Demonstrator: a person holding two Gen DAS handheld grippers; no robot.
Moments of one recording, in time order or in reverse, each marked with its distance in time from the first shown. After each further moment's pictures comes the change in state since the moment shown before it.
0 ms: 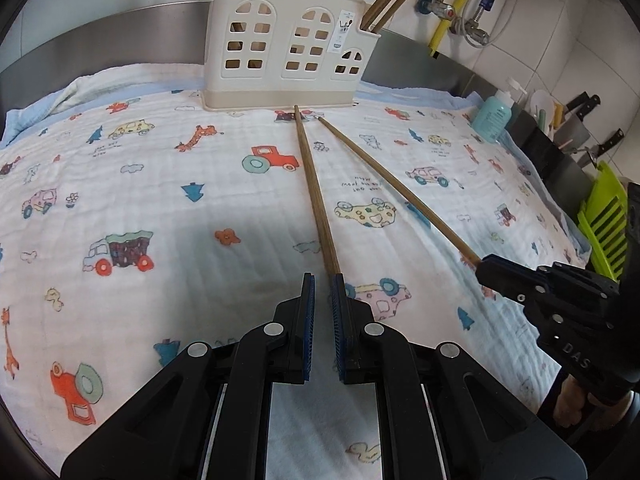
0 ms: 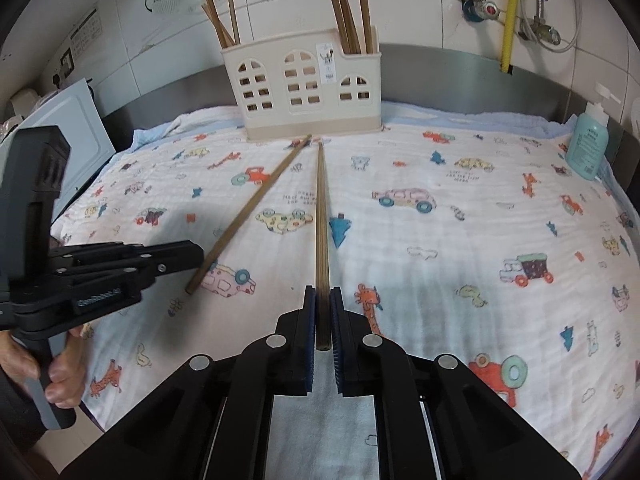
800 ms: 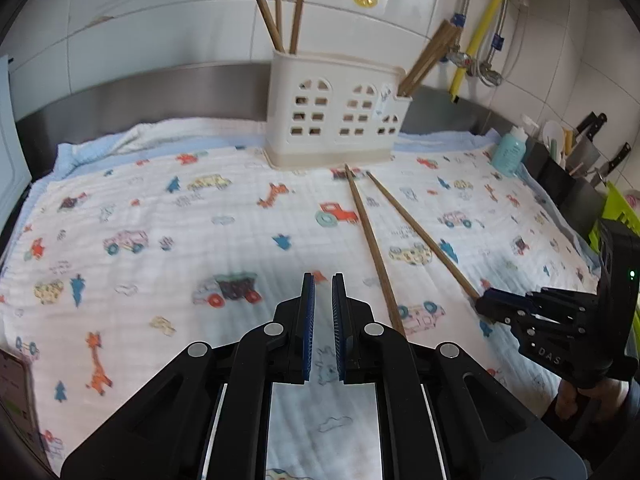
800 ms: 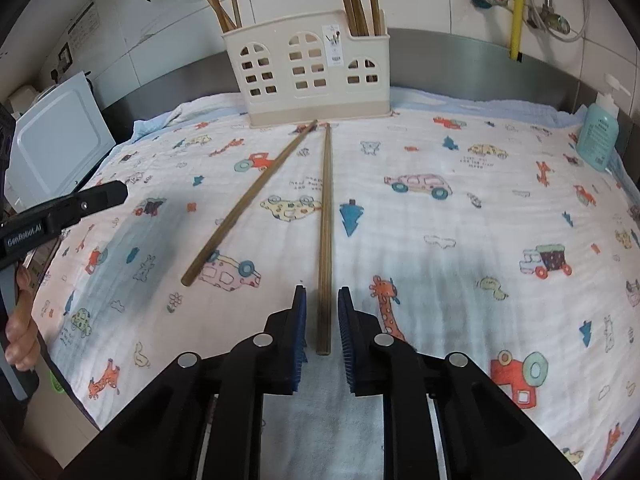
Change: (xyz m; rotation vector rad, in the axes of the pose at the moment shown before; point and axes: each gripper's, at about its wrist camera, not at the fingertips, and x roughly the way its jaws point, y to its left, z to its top) left arm -0.061 0.028 0.008 0.026 -0.124 0.110; right arm 0.017 0.002 -0.002 0.010 0.054 0.018
